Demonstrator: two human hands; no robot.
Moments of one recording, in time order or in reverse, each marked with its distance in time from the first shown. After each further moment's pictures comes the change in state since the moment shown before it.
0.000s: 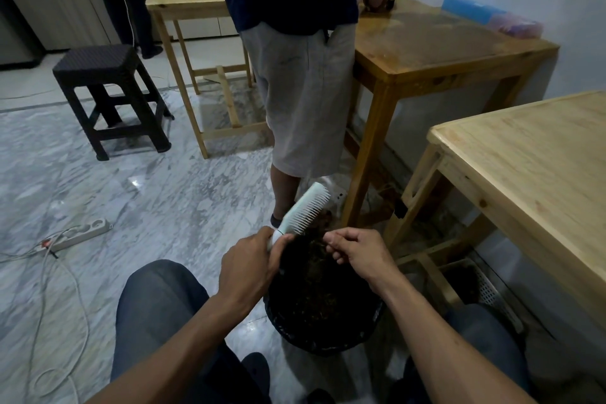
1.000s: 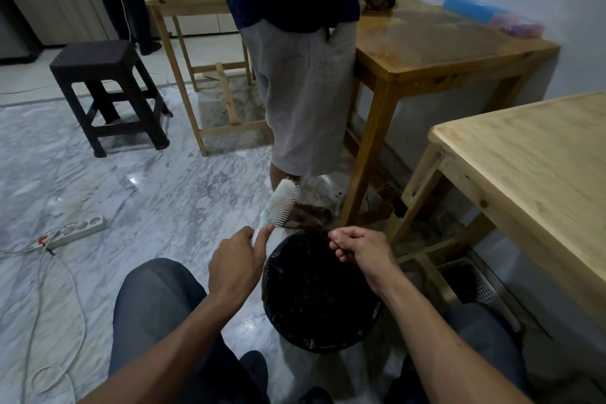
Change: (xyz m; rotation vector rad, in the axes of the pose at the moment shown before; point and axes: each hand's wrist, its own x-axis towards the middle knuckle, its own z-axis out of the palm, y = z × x) left_hand 0.004 -0.015 0.002 -0.113 0.007 -0.252; right_hand 0.000 0.001 -0.005 0.134 0.038 0.077
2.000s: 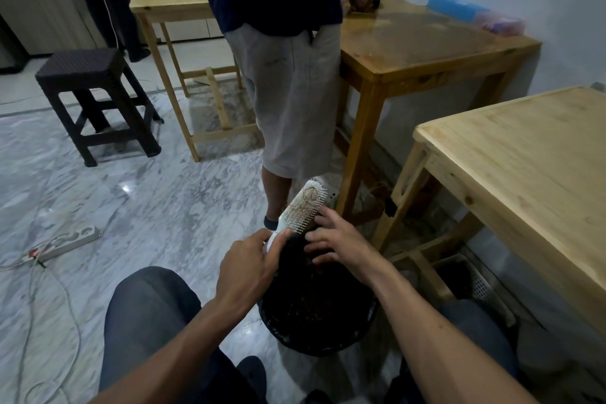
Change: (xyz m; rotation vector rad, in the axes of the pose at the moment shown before) left_hand -0.009 0.032 -0.001 -0.069 -0.057 0.161; right_hand 0.003 -0.024 0.018 -0.132 -0.255 0.007
